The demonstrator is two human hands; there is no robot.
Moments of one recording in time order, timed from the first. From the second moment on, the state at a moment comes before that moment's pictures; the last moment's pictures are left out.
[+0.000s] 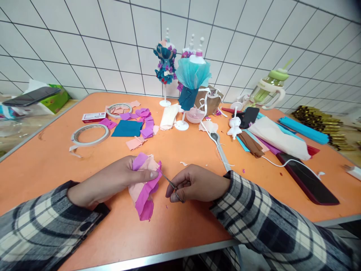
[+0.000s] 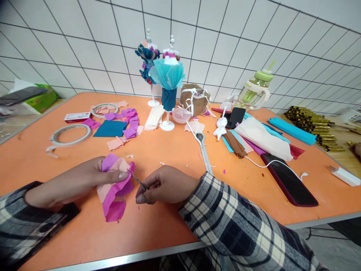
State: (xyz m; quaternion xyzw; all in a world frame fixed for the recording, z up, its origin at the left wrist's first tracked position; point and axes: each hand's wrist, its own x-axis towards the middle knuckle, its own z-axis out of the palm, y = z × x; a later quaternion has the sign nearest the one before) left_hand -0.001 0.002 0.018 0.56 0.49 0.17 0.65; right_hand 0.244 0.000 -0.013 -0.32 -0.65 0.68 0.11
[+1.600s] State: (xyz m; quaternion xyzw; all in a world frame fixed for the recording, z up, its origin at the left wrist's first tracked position) left_hand 0.005 0.006 0.015 0.58 0.53 0.16 0.59; right_hand 0.244 -0.001 -0.010 -0.32 -0.63 0.70 0.09
